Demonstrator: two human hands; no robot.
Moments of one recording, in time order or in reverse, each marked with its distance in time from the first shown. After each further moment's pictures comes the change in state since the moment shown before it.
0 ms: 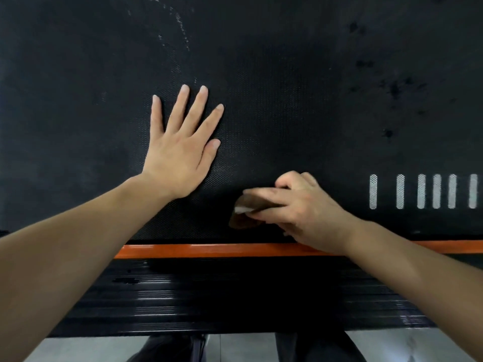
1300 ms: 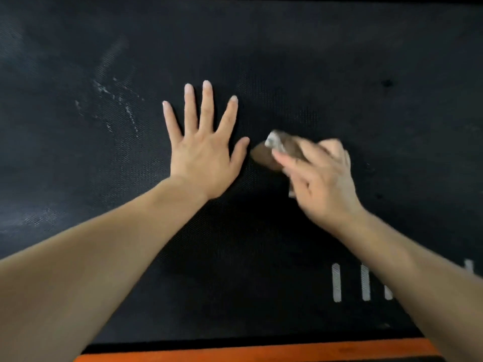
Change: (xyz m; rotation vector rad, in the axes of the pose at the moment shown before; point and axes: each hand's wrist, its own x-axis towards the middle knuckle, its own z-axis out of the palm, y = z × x) left_hand 0.179 0.065 -0.002 0.016 -0.032 -0.199; right_hand 0.038 0.155 -0.076 -0.215 0.453 0.450
